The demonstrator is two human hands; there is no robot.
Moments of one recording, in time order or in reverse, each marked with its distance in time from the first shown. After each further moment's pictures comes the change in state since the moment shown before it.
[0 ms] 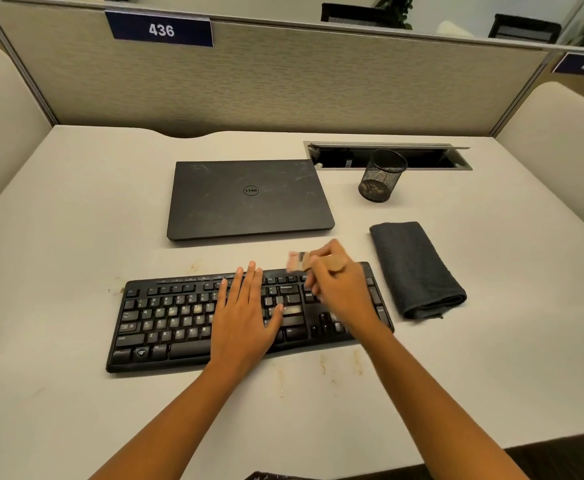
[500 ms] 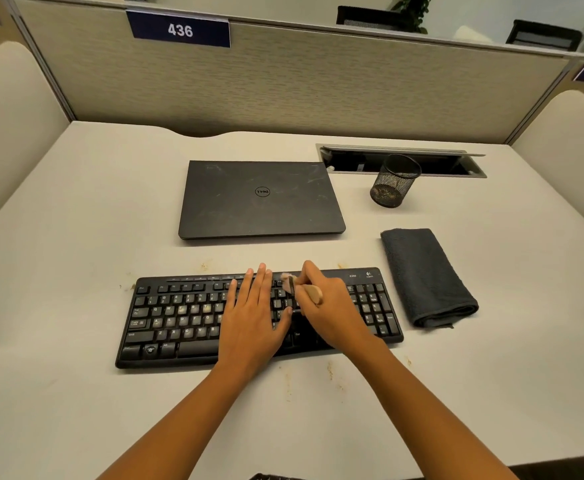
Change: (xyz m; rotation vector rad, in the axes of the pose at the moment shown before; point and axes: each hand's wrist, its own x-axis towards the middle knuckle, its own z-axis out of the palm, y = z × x) left_hand 0.001 -0.002 0.003 0.018 -0.018 -0.009; right_hand -0.006 0.016 0.025 -0.250 -0.215 -0.255
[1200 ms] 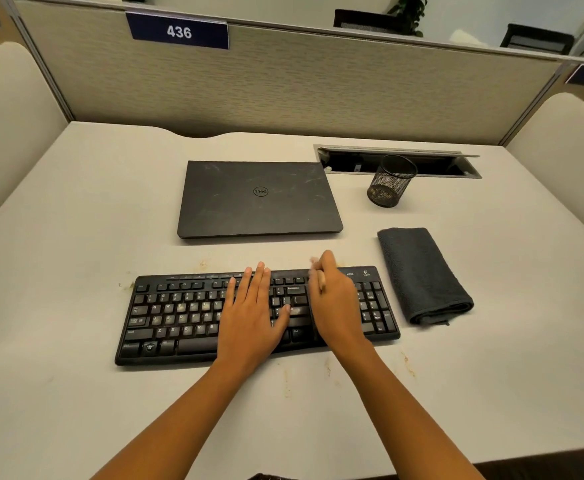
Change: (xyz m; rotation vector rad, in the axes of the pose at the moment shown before) left_hand 0.000 0.001 -0.002 -0.009 0.012 0.006; right_hand -0.003 0.000 0.009 -0.112 0.338 0.128
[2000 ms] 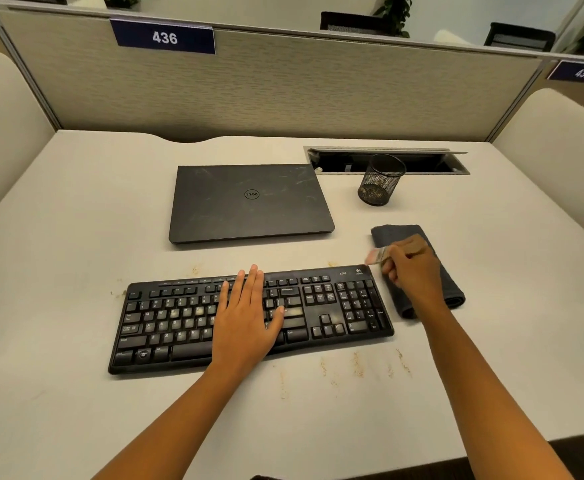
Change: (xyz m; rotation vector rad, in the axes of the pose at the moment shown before) left_hand 0.000 -0.002 0.001 -0.005 0.000 0.009; right_hand 0.049 0.069 -0.102 0.117 0.153 0.474
